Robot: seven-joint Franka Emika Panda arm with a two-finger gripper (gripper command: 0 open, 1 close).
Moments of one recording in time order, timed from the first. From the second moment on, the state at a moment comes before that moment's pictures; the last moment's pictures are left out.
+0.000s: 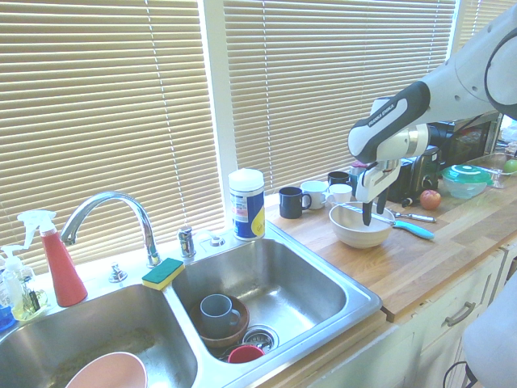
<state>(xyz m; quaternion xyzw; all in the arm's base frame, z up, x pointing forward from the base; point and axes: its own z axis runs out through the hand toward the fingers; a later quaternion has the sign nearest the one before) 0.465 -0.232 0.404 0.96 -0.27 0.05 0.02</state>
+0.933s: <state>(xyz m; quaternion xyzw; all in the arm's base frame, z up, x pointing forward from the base) 0.465 -0.240 0.398 0.96 -0.28 0.04 0.01</state>
